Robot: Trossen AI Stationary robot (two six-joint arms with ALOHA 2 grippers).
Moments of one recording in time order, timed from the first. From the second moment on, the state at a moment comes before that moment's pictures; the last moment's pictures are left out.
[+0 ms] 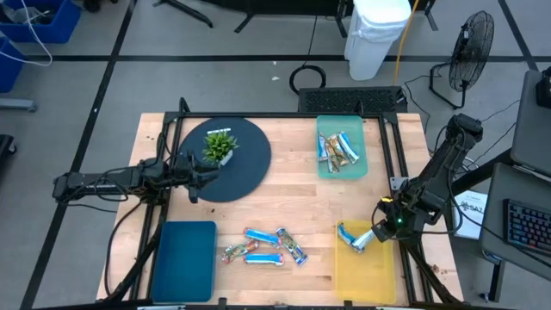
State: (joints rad) left arm 0.08 0.21 0.08 0.06 -0.08 -0.14; right arm 1.02 0.80 0.44 -0.84 0.14 2.06
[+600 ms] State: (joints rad) left arm 0.08 0.21 0.08 0.06 -0.08 -0.14; right arm 1.02 0.80 0.44 -0.71 0.52 1.78
